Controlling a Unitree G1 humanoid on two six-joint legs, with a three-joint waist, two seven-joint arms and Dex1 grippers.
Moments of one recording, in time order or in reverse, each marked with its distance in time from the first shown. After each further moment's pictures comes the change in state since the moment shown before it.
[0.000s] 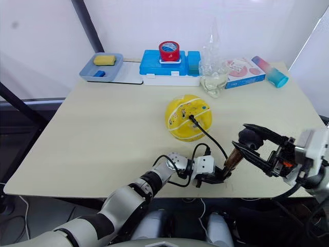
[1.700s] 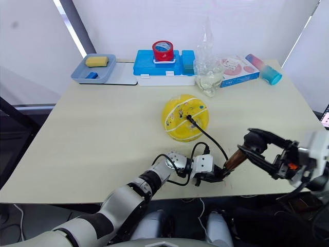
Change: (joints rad) left arm -0.002 0.012 0.001 -0.015 0.000 -0.003 -0.010; right arm 0.032 -0.040 -0.036 0.023 0.011 0.009 0.032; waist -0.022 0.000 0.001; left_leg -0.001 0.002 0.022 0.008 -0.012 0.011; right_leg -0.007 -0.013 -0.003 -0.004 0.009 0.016
